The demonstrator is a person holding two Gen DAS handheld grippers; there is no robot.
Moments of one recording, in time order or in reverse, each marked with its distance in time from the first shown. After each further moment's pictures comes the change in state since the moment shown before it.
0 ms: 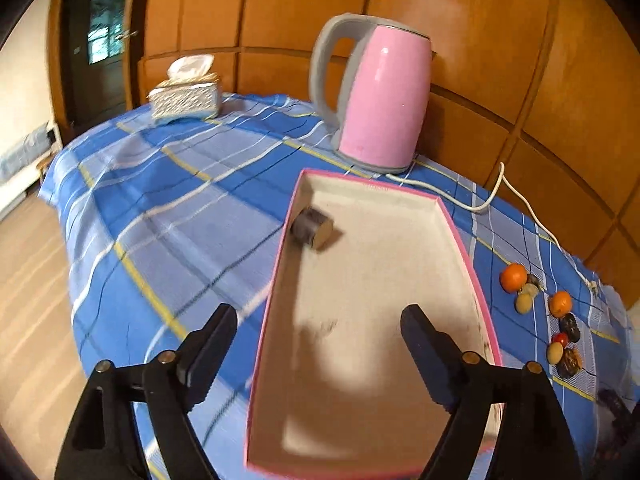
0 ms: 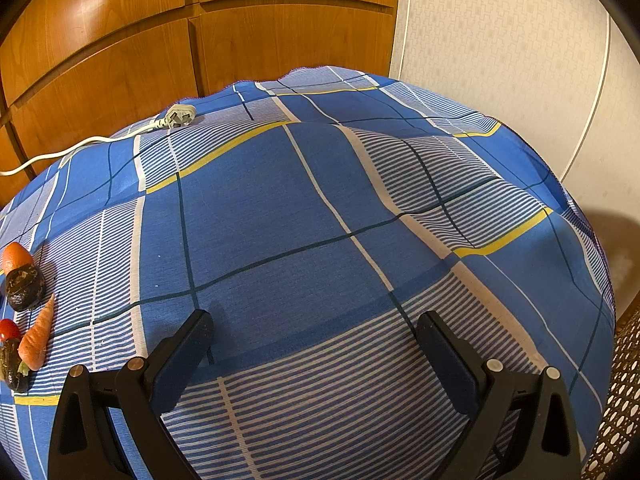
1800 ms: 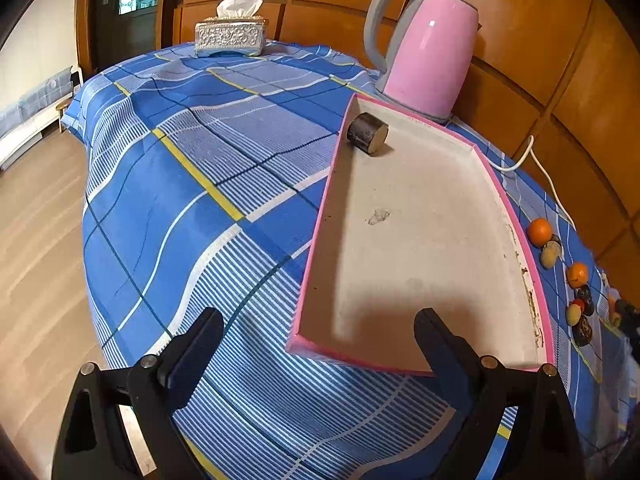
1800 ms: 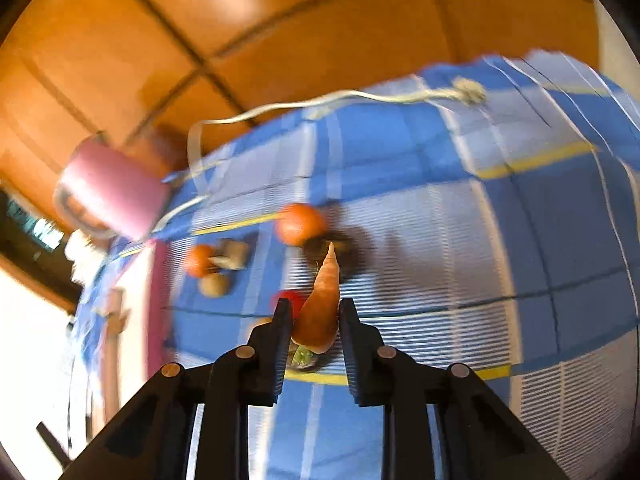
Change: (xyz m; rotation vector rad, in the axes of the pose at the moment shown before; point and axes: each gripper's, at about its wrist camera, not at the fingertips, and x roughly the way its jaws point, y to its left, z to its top) left arm 0.007 0.028 -0.064 -0.117 0.122 0.035; right arm -0.067 0.121 0.024 -0.204 0.208 0.767
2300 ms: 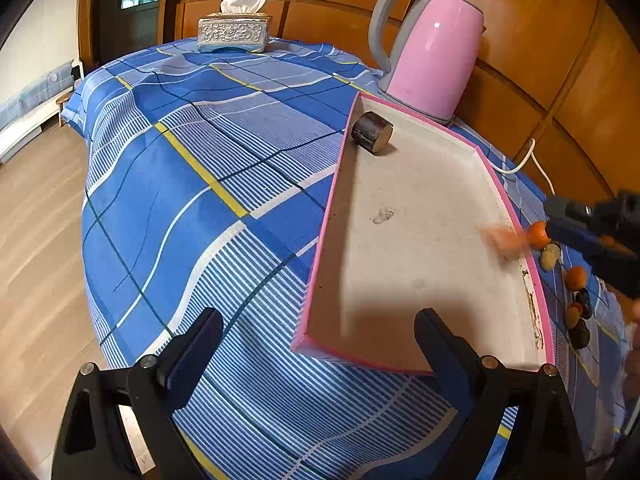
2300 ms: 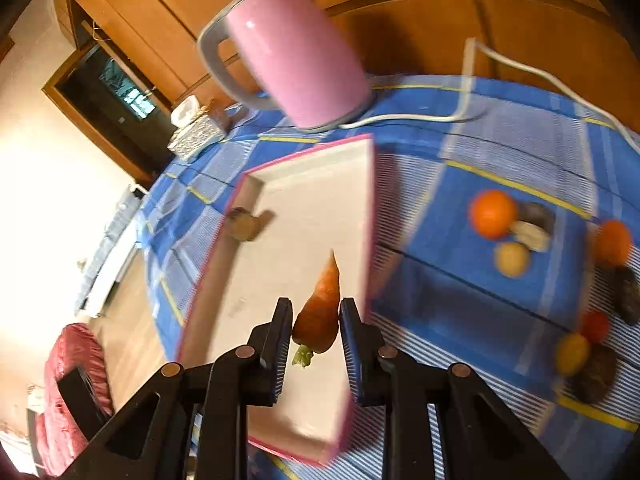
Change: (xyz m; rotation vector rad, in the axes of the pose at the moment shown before) left arm 0.002 0.005 0.000 -0.013 0.003 -0.011; right arm 0.085 0.202 -0.043 -0.391 0.247 0.278
